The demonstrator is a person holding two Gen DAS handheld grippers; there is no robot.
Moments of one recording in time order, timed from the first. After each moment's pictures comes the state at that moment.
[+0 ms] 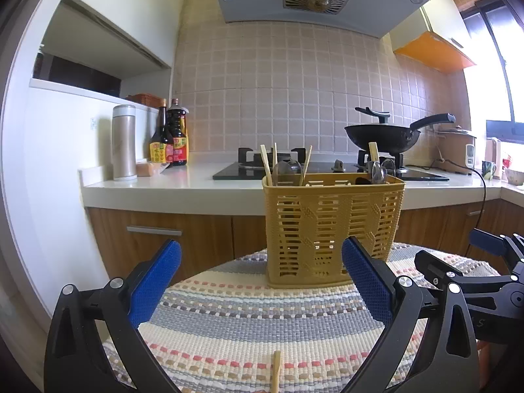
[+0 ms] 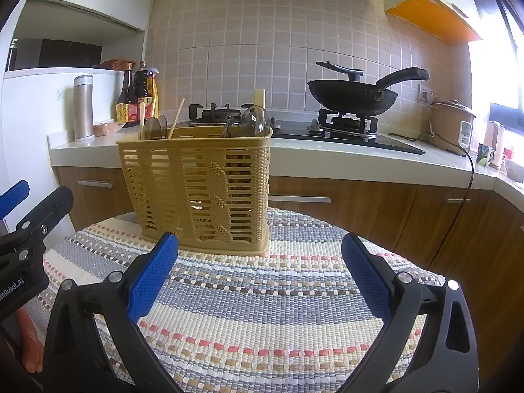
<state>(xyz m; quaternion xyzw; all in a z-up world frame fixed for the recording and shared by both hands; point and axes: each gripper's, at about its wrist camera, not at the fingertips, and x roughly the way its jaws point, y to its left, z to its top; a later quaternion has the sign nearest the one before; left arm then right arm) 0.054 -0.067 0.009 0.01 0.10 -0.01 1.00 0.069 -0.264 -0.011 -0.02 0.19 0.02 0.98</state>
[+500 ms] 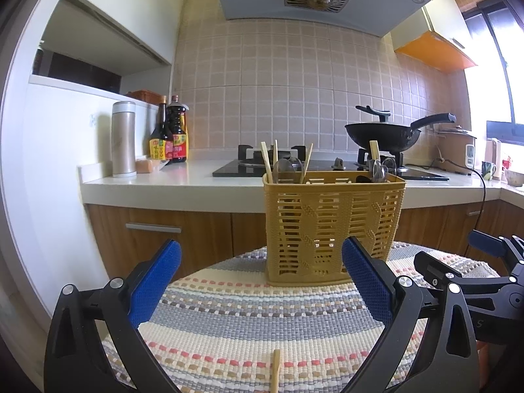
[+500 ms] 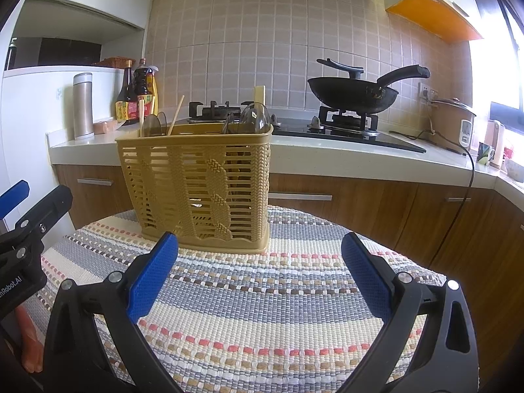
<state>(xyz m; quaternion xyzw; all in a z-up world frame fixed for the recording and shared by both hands) 0.055 -0.067 0.008 0.00 0.10 -0.01 0.99 0.070 -0.265 -0.012 -0.02 0.20 0.01 0.98</state>
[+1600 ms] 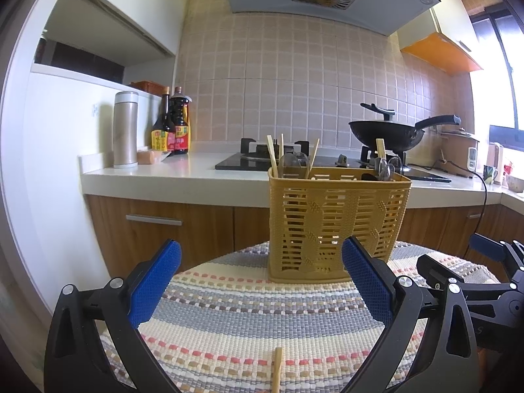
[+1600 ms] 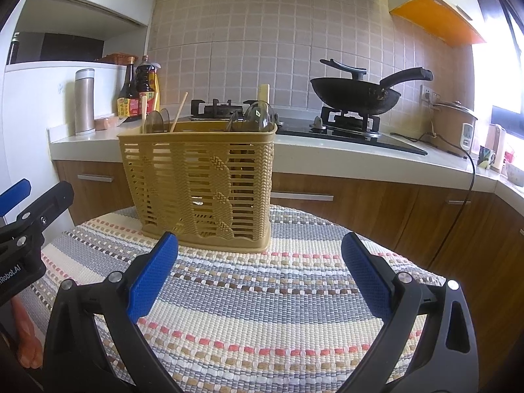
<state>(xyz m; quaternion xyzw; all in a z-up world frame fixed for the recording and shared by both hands) 0.060 -0.059 0.007 -0.01 0.12 -0.01 0.99 0.072 -0.261 -0.013 -0.03 0.20 0.01 0.98</state>
